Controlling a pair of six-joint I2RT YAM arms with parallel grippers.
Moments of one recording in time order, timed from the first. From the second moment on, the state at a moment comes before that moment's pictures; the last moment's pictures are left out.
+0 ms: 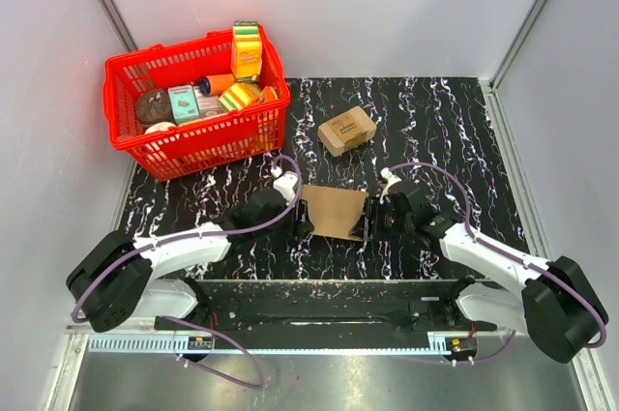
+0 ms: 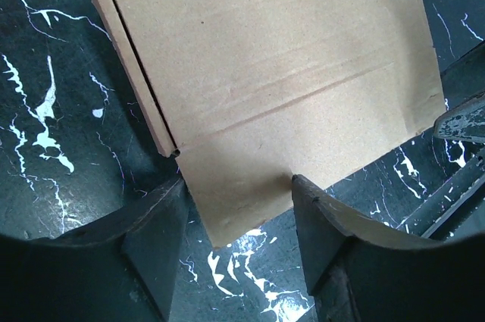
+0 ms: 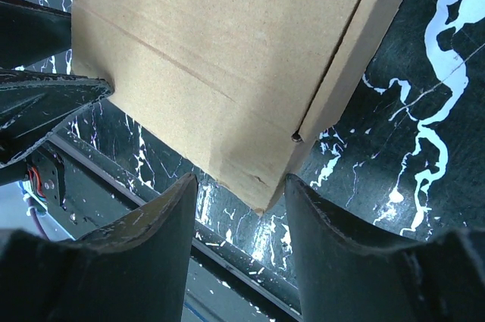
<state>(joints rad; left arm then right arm) -0.81 1.26 0.50 0.13 0.03 -0.45 0.62 1.12 0.50 -0.15 -0.26 0.65</state>
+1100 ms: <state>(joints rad) -0.81 1.31 0.50 0.13 0.02 -0.44 0.62 1.13 0.50 -0.16 -0.25 0.64</state>
